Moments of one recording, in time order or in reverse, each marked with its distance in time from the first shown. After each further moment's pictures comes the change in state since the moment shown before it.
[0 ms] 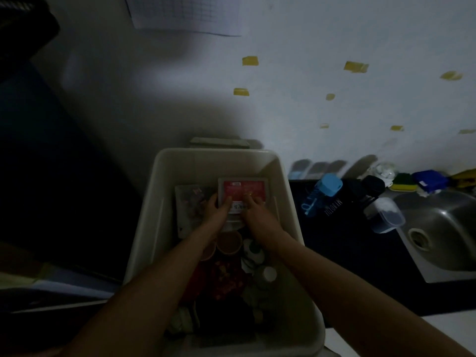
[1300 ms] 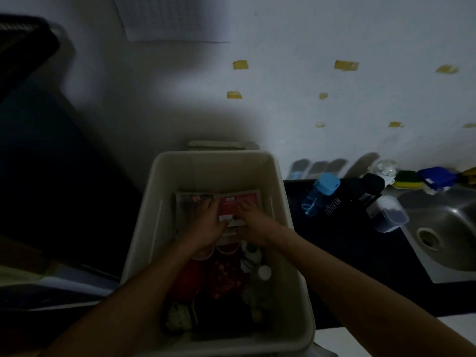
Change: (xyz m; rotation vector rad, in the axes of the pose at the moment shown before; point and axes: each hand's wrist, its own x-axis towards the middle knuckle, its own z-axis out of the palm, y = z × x) left_hand -0.044 0.013 -0.032 0.853 -0.139 0.493; right_hand -0.018 0.009 -0.019 0.445 -0.155 -0.044
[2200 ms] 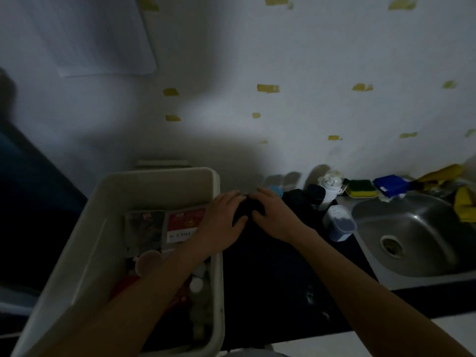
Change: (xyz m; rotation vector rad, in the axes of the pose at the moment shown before) left_hand 0.026 0.200 0.062 0.217 0.062 0.312; right_hand -0.111 0.144 -0.100 0.139 0.358 0.026
